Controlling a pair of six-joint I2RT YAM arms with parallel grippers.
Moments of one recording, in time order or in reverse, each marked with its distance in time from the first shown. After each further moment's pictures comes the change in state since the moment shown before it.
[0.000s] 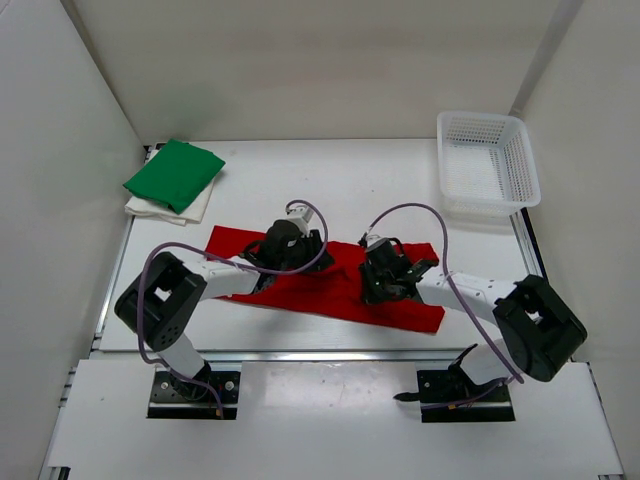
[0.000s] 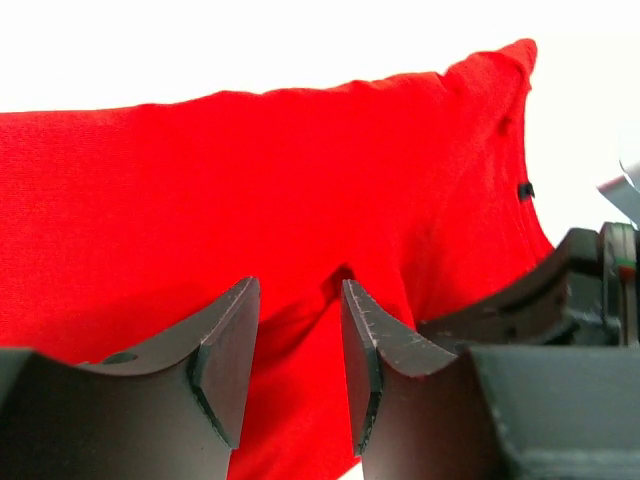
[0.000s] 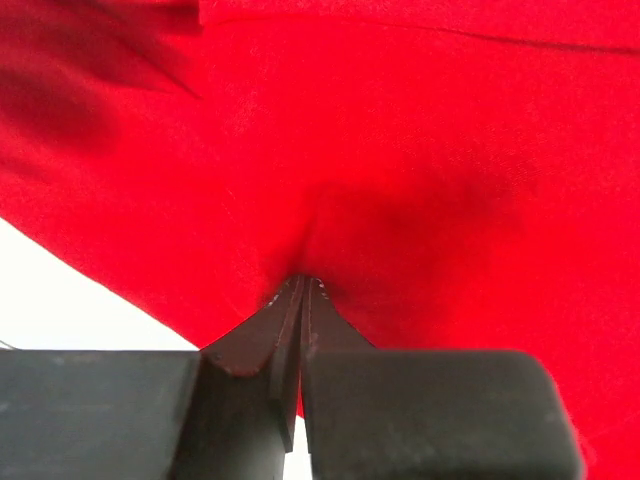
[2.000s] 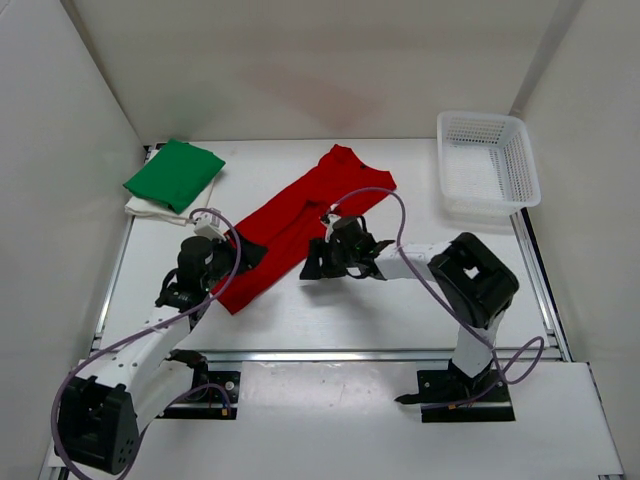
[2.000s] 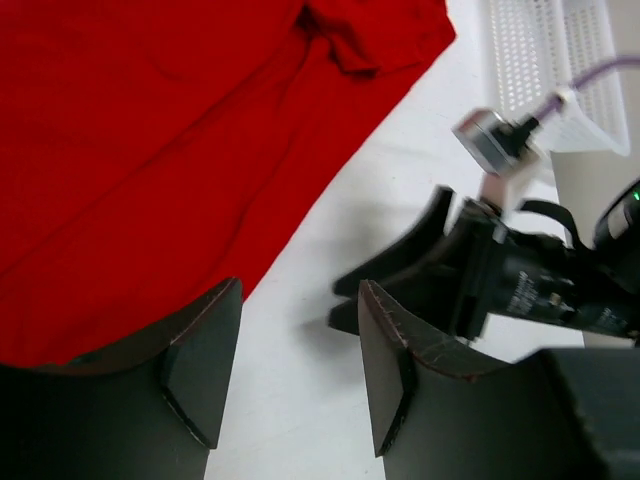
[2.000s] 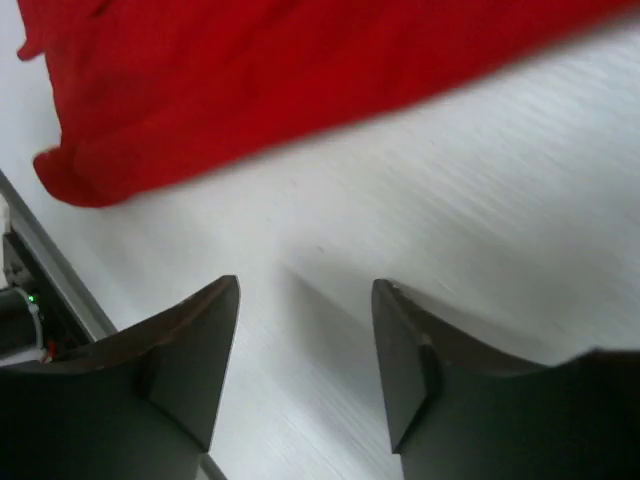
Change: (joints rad) left arm 0.416 -0.724 -0.327 -0.237 0.039 -0.026; right arm 0.036 0.392 0.268 0.360 -0.291 0.167
